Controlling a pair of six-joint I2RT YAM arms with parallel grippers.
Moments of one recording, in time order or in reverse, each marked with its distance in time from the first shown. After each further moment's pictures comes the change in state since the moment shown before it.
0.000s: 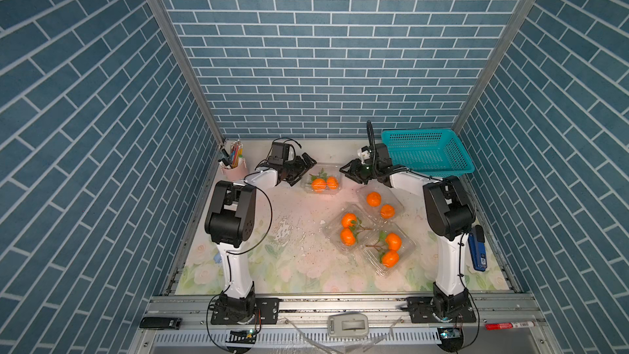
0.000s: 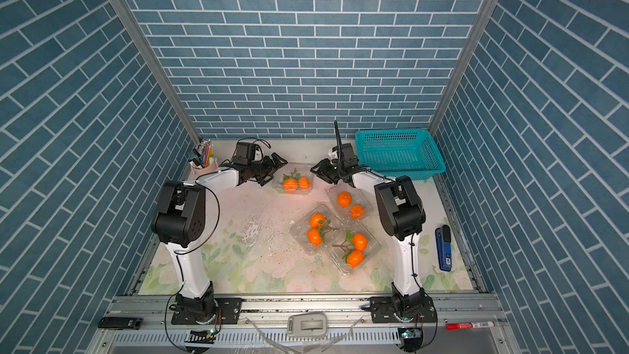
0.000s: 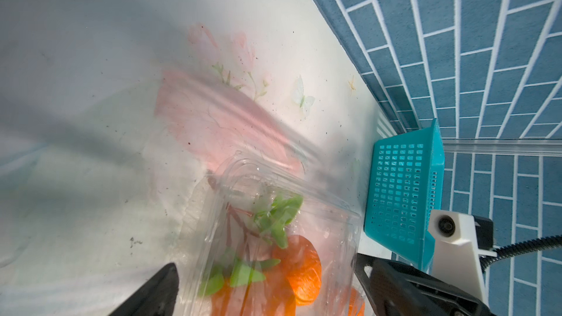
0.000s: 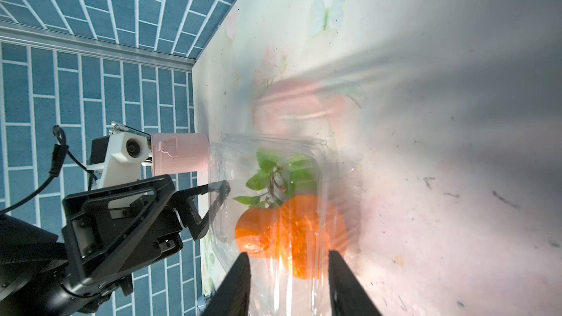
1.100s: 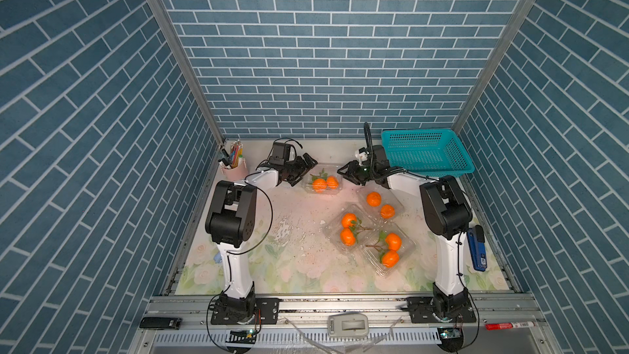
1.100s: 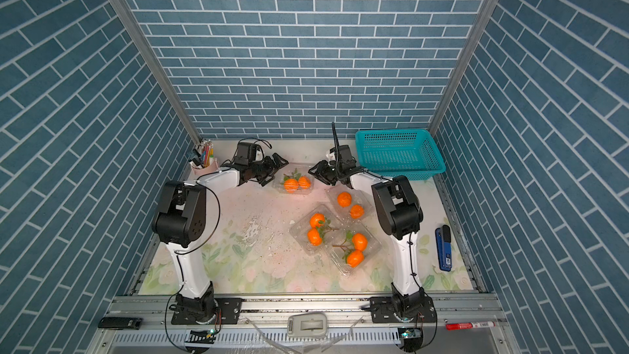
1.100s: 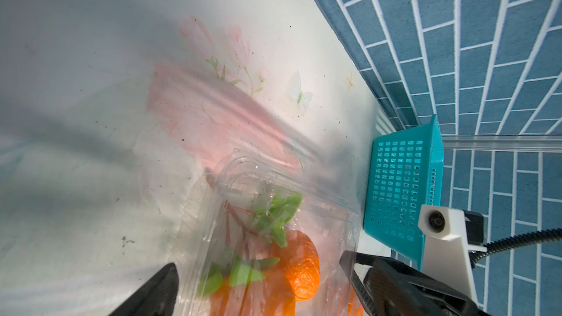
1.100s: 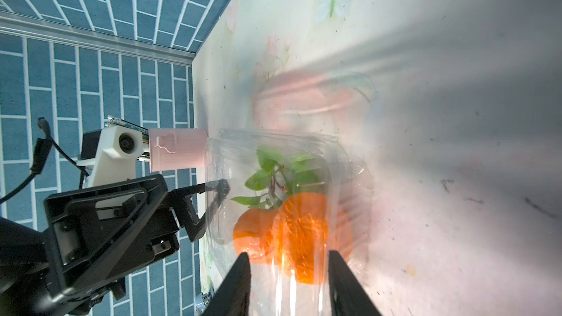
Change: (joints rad) left arm -0.008 0.002 0.000 0.004 0.003 -0.001; right arm 0.018 0.023 -0.002 0.032 -0.005 0.011
